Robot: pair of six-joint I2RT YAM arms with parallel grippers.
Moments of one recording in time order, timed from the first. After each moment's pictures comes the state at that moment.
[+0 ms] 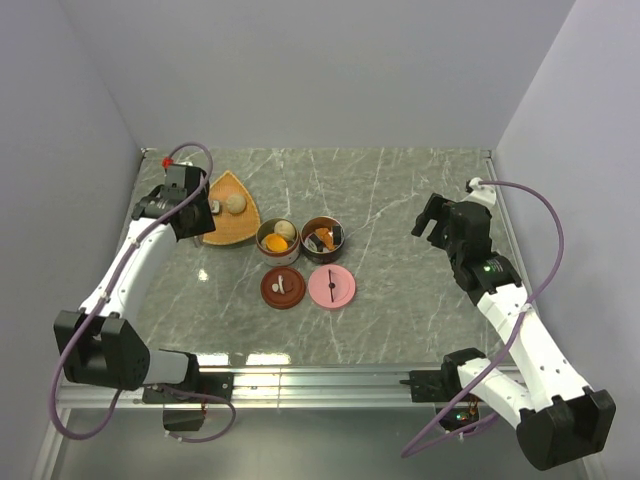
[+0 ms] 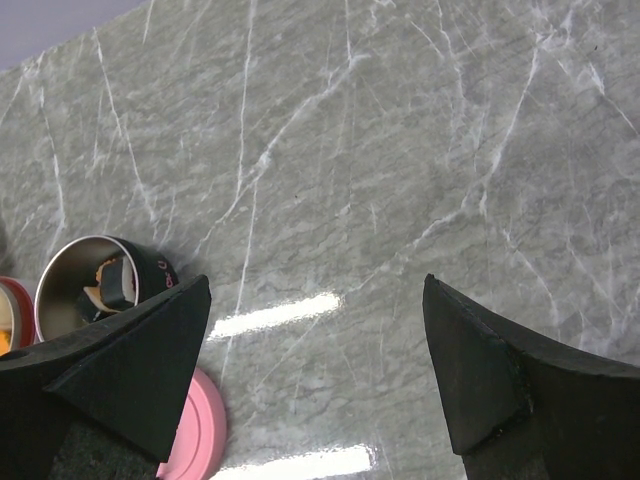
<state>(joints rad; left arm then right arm) -0.14 1.33 1.21 -0.80 -0.26 -0.36 0.25 0.92 0.83 -0.38 0.29 0.45</state>
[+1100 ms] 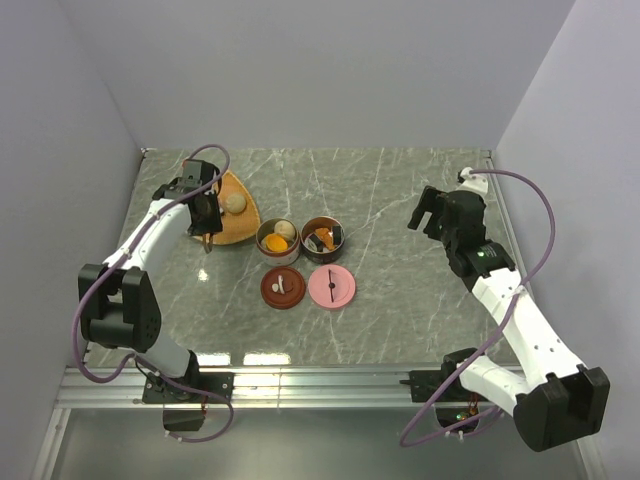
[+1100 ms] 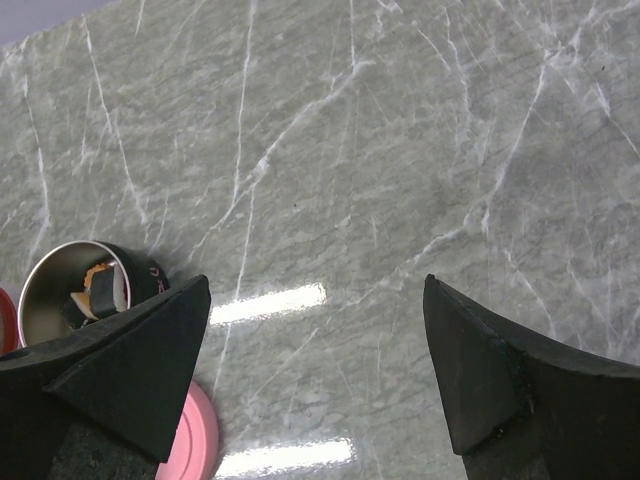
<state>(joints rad) -0.14 1.56 1.25 -0.75 -0.22 -0.30 0.24 1.02 0.89 -0.36 0.29 0.41</state>
